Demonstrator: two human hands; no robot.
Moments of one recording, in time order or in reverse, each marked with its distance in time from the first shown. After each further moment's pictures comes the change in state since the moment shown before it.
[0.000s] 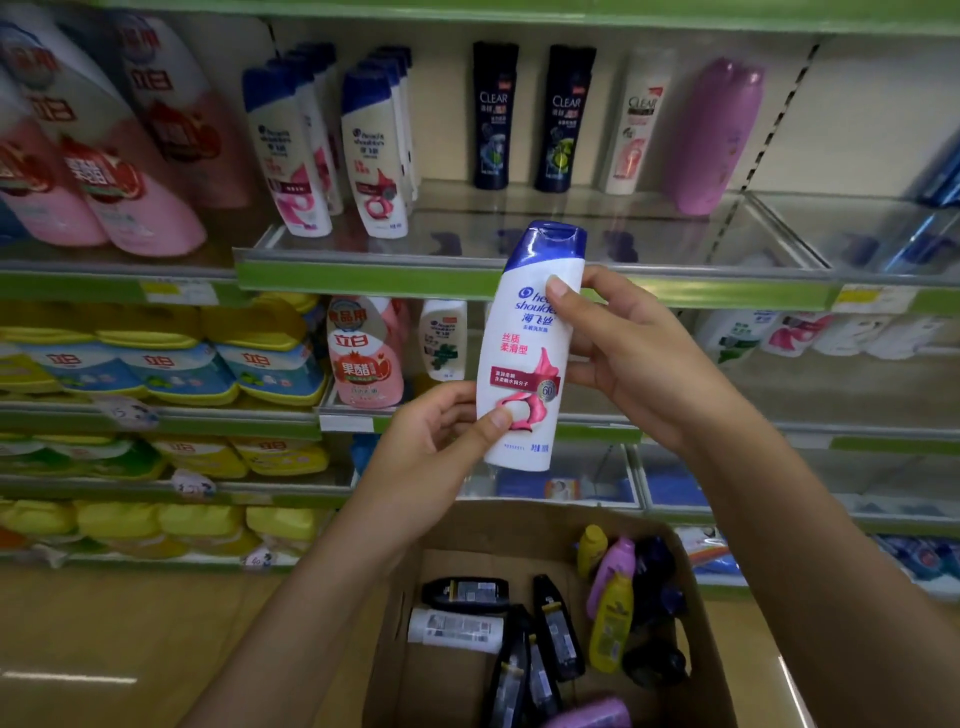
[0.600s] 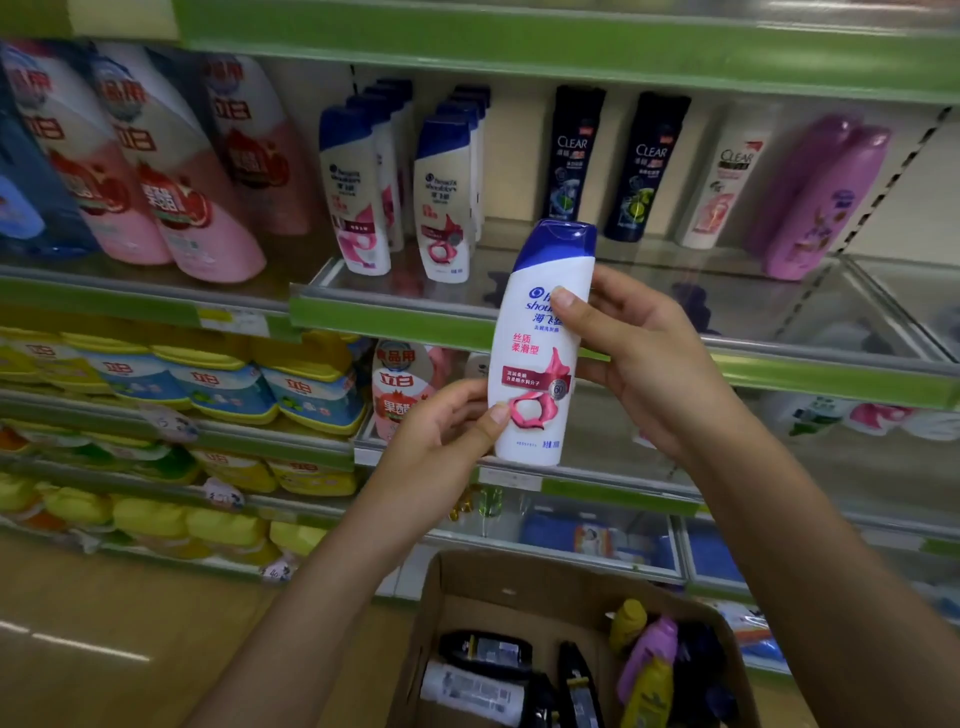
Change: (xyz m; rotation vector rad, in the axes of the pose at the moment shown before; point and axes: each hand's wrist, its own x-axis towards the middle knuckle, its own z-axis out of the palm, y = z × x) left_hand 0.060 0.009 -0.047 -0.006 0.070 0.030; right_hand 0.086 -0.007 0.028 -0.032 -0.033 -0.081
